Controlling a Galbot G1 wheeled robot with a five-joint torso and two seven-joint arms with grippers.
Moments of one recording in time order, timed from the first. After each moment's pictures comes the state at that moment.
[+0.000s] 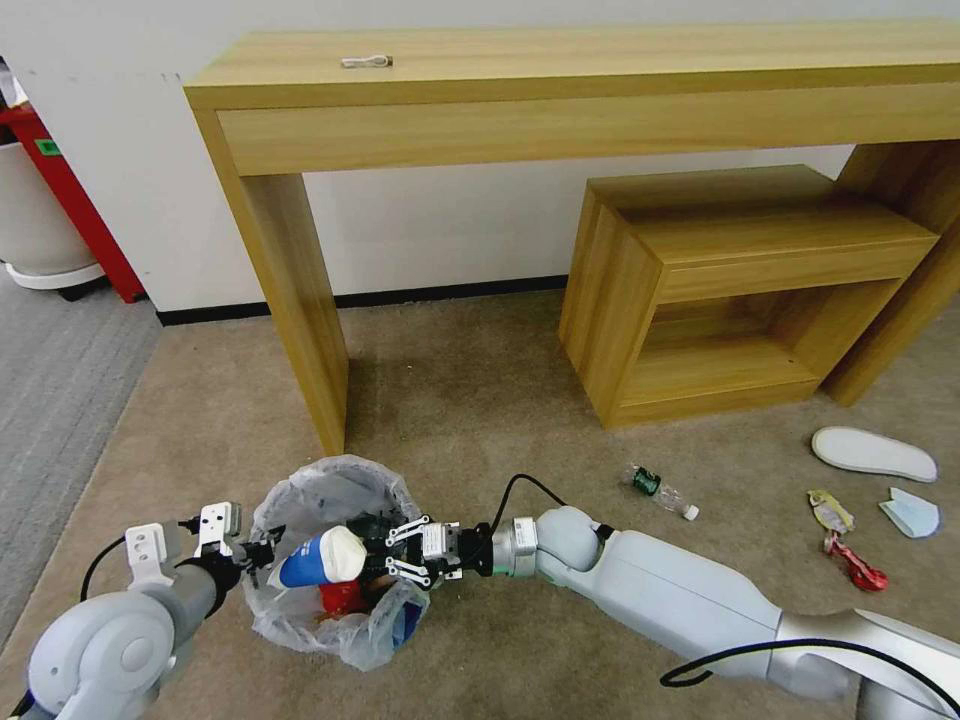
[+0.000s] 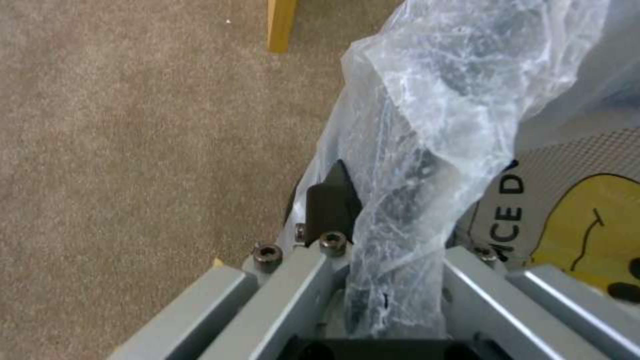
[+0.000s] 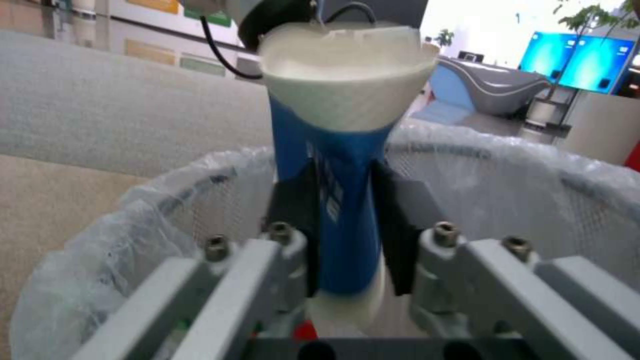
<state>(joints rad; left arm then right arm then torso) 1.58 -0.96 -0.72 -2.14 -1.07 0.71 -0.33 -0.49 1.09 -0.72 1.38 0.57 0.56 -0.68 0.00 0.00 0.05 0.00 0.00</state>
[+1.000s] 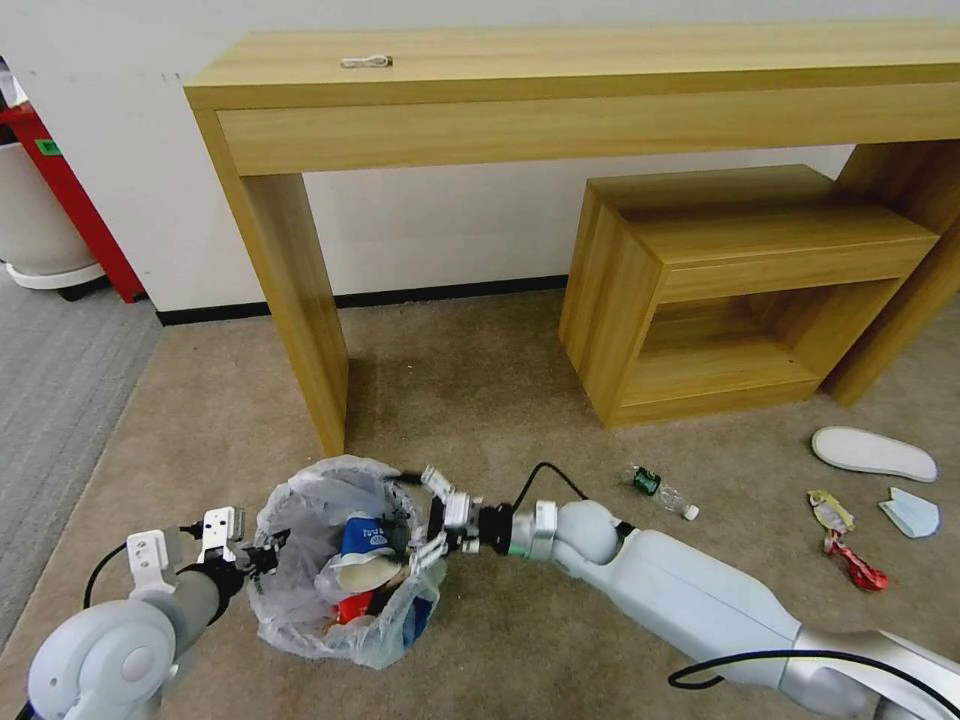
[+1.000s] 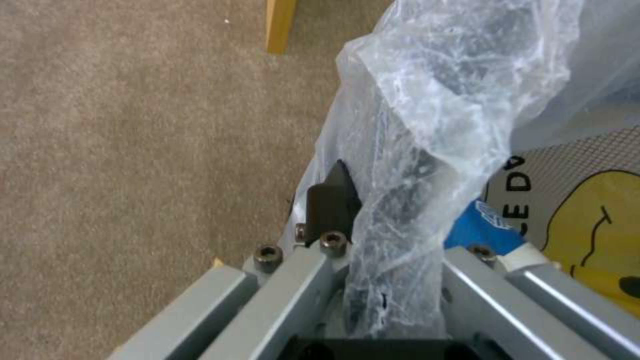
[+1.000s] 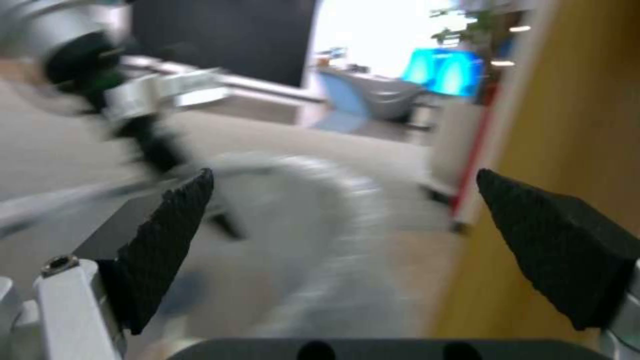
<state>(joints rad) 1.58 -0.98 -0.73 -2.13 -1.06 0.71 -0.31 -0.59 1.07 -0.47 1.41 0.58 0.53 -0.55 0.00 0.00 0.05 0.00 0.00</state>
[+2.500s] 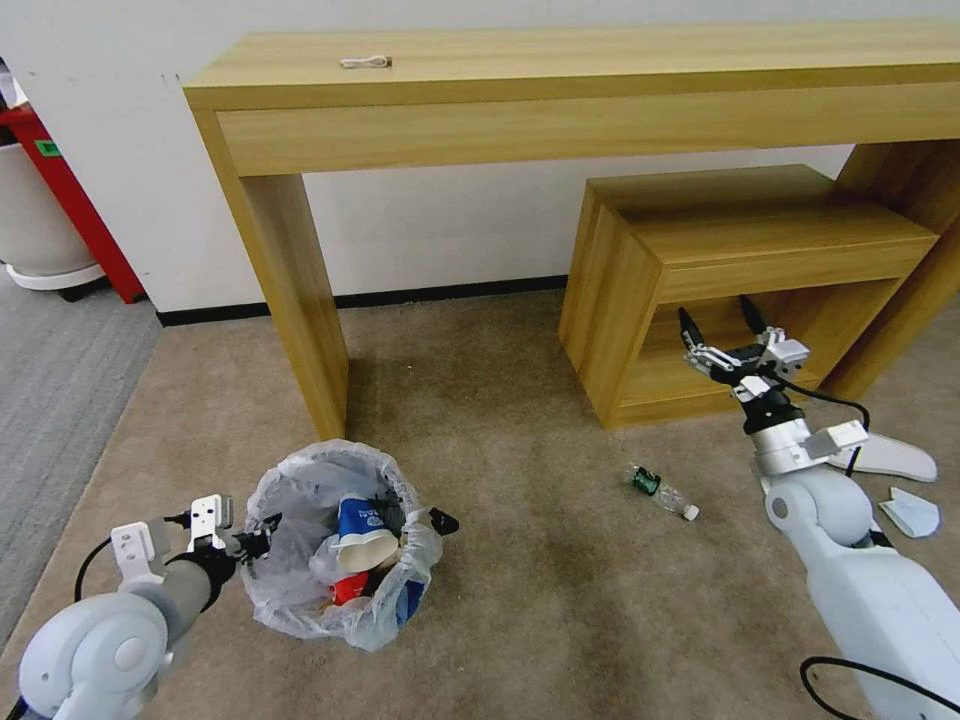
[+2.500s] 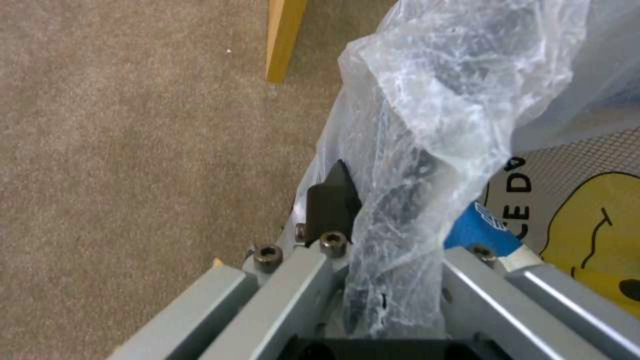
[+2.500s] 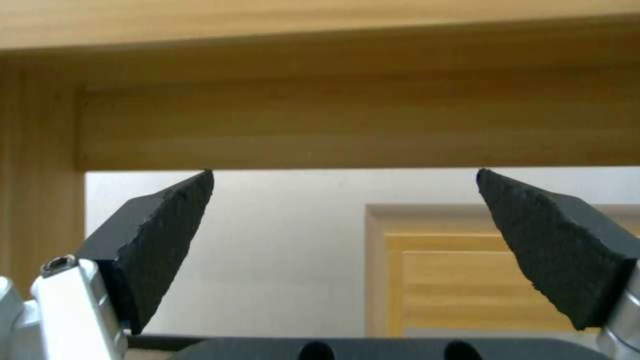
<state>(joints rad) 1.57 -1.02 -0.75 -2.14 -1.04 0.69 -0.29 -1.04 0.97 0.49 1.59 0.70 0.45 -0.23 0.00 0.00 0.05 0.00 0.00</state>
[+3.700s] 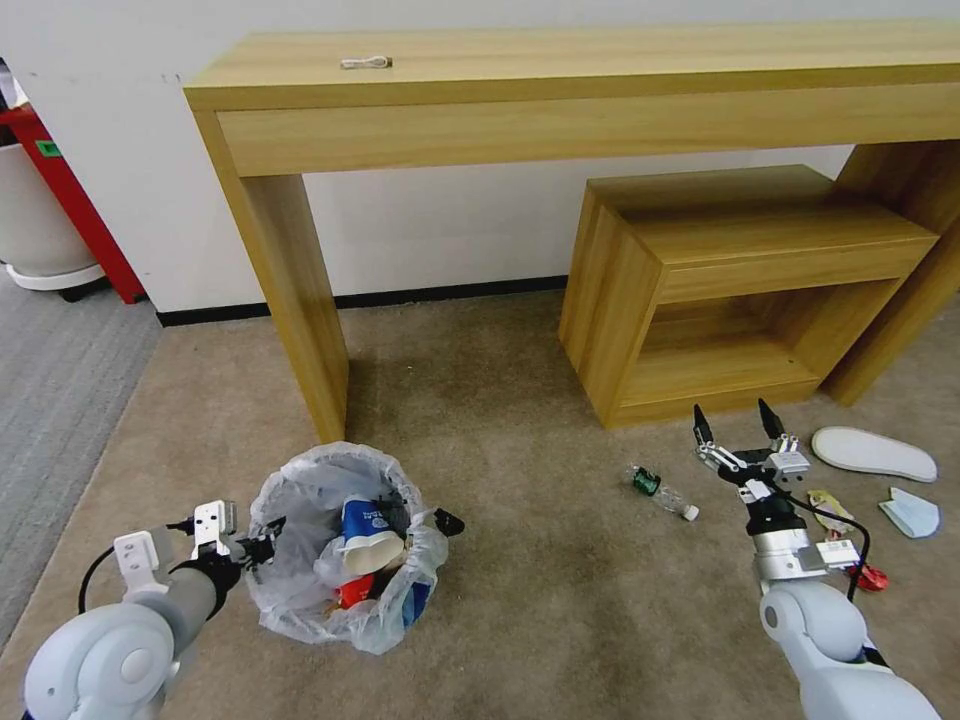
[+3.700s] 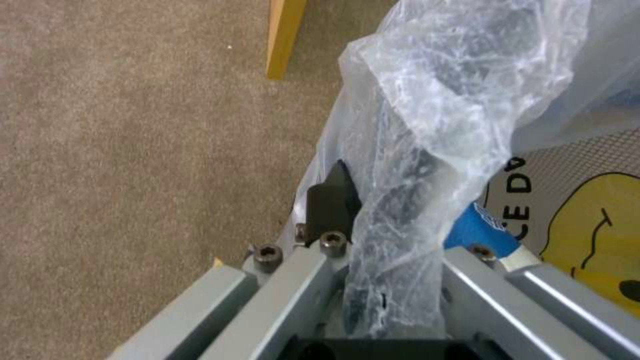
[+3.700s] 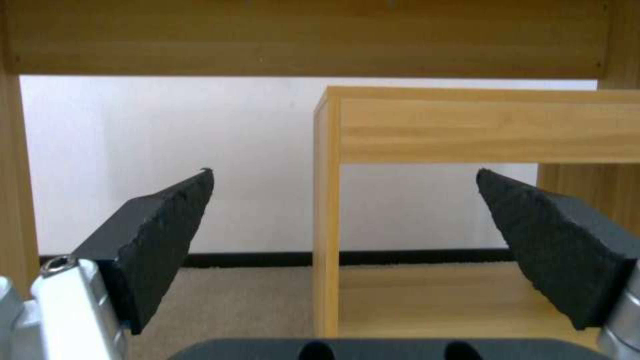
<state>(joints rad) 1.59 -1.06 -0.76 -2.16 -1.01 0.69 -0.28 -1.28 1.09 0.57 1.54 0.54 0.57 -0.19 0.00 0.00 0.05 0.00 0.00</state>
